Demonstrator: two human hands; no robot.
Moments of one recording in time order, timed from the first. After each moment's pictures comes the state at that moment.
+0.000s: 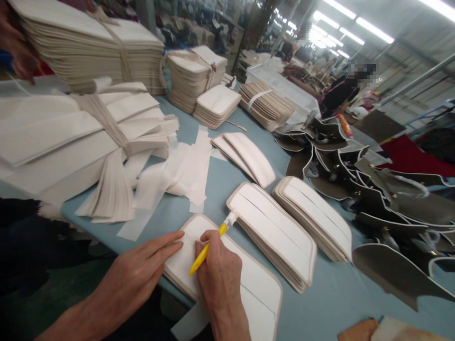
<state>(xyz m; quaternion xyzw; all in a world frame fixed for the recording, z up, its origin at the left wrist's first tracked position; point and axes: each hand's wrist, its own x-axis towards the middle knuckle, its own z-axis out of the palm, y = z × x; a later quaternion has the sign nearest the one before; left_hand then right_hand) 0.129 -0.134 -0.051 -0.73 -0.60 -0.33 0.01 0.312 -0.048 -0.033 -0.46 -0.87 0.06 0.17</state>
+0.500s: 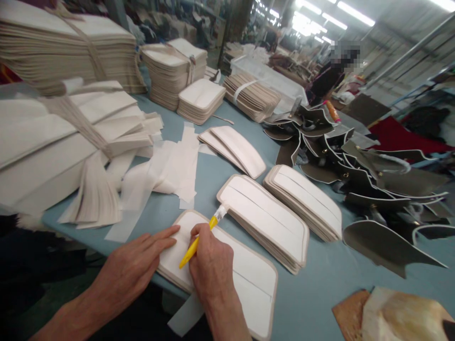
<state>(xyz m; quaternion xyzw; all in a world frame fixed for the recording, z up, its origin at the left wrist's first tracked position) 0.124 -0.124 -0.056 -0.77 -0.58 -0.26 0.00 0.308 -0.048 -0.032 -0.46 -0.86 0.07 0.20</state>
